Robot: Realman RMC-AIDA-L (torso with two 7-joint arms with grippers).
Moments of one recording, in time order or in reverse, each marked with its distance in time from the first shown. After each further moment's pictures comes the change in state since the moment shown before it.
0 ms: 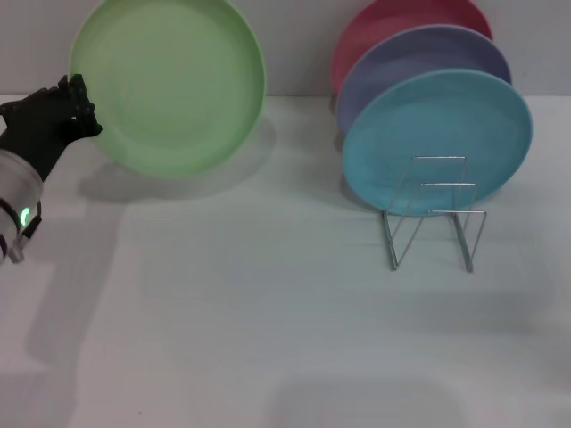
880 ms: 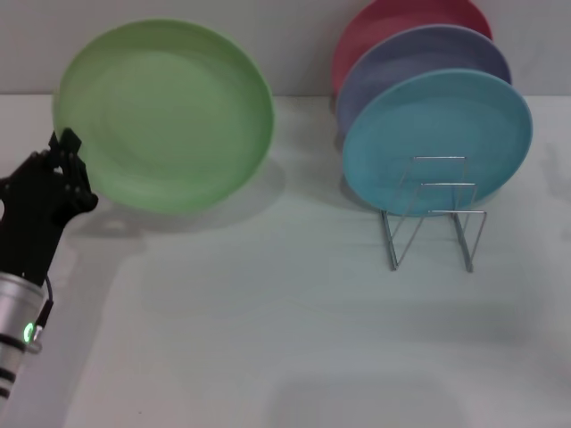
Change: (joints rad) left arm -0.070 -0.019 0.361 -0.651 0.030 0.919 -0.421; right arm -0.043 0.003 -0.109 0.020 -0.080 -0.022 0.013
